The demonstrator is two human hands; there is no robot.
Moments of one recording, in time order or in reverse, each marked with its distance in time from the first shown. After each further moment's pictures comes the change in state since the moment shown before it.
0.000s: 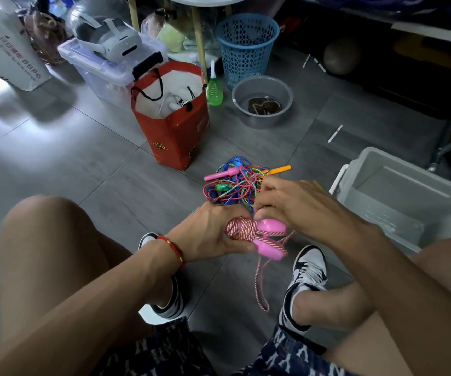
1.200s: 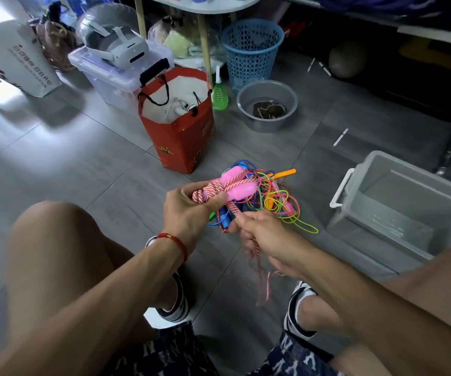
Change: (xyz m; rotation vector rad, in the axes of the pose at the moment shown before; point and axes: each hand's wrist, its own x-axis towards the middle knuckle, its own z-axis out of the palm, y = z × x) left_hand 0.005 -0.017 -0.005 -0.663 0.672 -0.679; right_hand 0.011 -0.057 0.055 1.355 -0.070 0.520
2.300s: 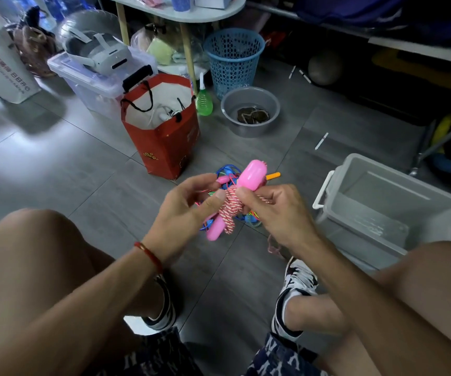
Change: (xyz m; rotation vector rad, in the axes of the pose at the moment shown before) left_hand -0.024 0.033 0.004 -0.174 -0.374 0.101; right_hand -0.010 -0.019 -0.044 -0.317 0.415 -0.486
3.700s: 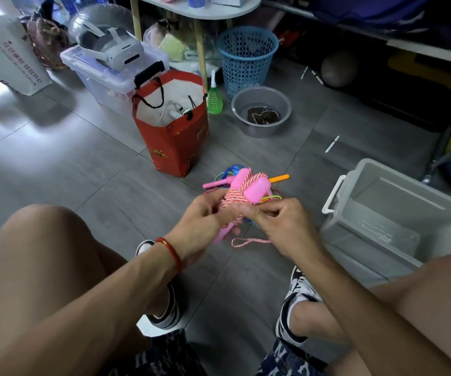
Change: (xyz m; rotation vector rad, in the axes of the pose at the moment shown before) left_hand 0.011 -0.026 0.002 -0.047 -0.155 -0.172; right_hand -0.002 0.005 0.015 0.033 -0.070 0.149
